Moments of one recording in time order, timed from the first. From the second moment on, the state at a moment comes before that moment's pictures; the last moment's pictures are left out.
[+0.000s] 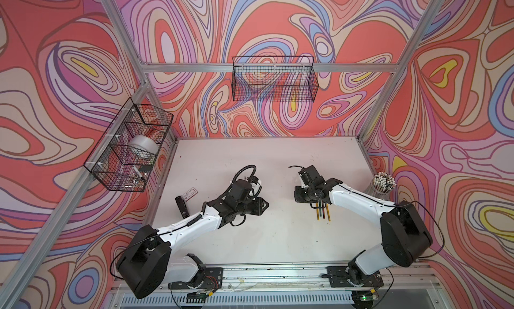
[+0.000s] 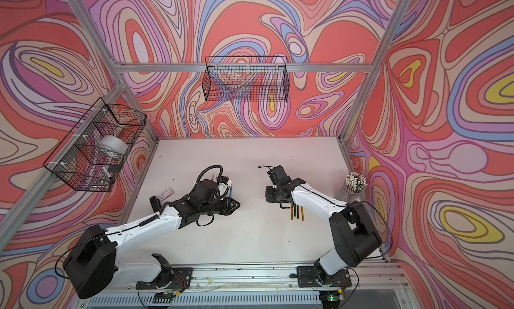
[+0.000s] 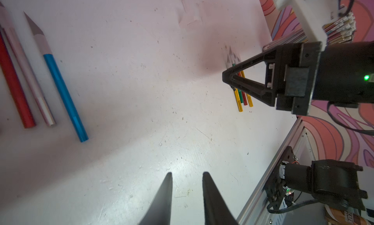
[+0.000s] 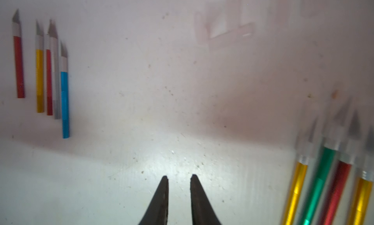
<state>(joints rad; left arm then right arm) -0.68 1.30 0.70 -0.11 0.30 -0.59 0.49 1.53 0.96 -0.54 -0.01 0.51</state>
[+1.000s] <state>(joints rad) -0.72 1.37 0.73 -0.06 0.33 -0.60 0.31 1.59 0.89 -0.62 0.04 0.51</state>
